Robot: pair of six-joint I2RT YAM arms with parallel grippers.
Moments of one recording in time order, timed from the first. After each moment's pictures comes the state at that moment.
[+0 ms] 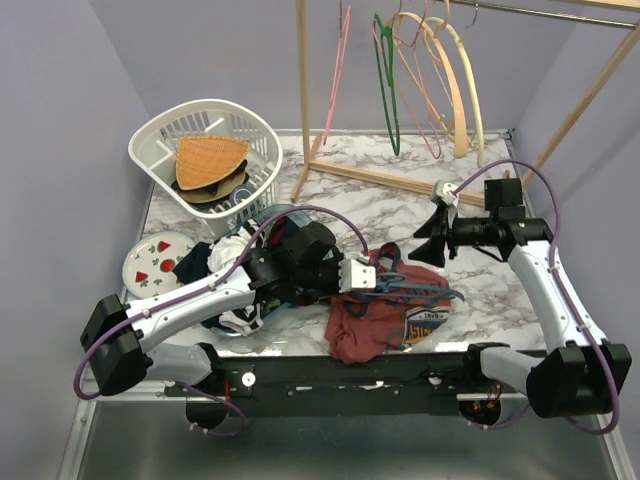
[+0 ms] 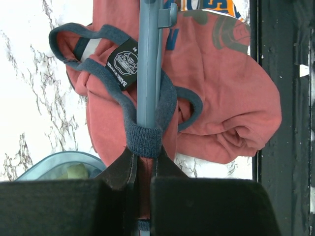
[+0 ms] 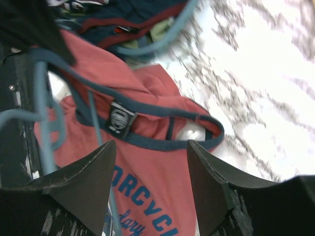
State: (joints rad) left arm -0.98 1.26 0.97 -0.44 0.34 0.53; right arm 0.04 1.13 1.01 -0.81 -1.08 -0.80
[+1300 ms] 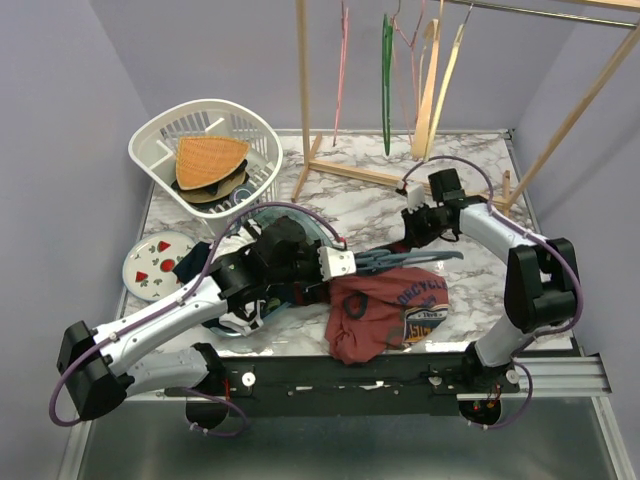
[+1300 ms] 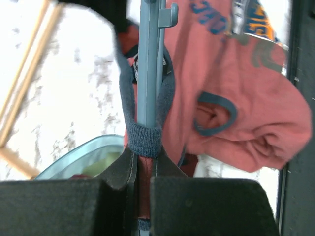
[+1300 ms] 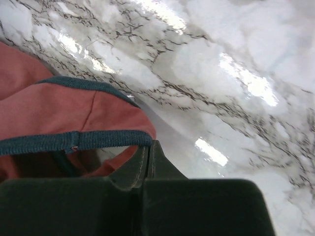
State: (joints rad) left arm -0.93 1.10 0.90 -0.35 0.29 0.51; right arm 0.24 1.67 1.07 -0.51 -0.39 -0.33
